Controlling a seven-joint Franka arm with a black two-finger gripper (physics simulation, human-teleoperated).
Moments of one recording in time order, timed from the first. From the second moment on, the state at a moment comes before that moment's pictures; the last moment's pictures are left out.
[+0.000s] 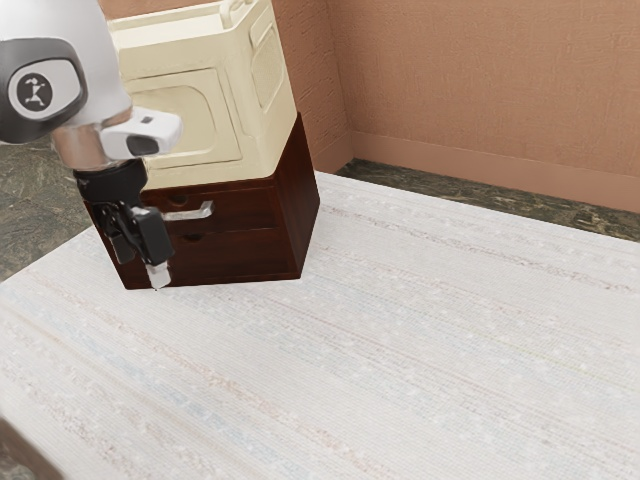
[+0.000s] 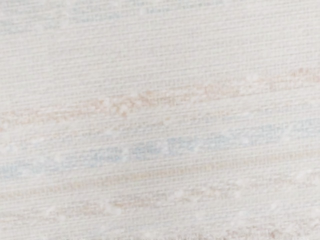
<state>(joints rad) 0.06 -0.19 0.14 -1.70 0.05 1.43 0.35</state>
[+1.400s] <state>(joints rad) 0.11 0.03 0.26 -1.71 0.08 2.05 1.23</state>
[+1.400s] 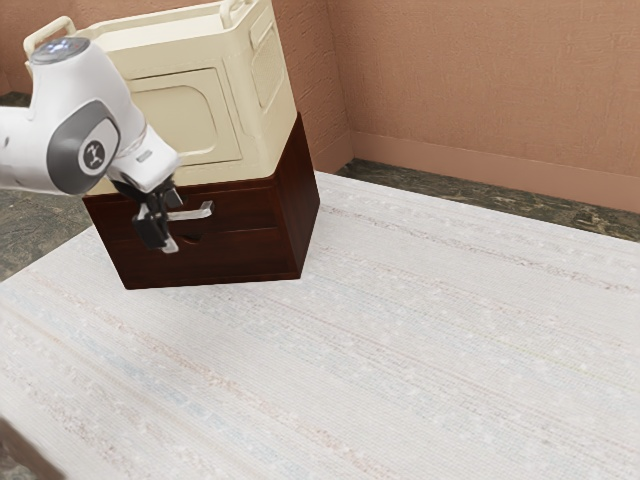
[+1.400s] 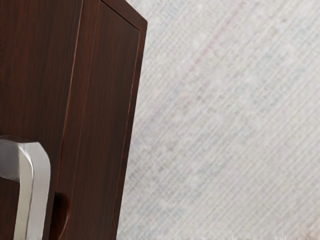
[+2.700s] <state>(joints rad) 0.11 0.14 0.33 -1.65 0.03 2.08 1.44</state>
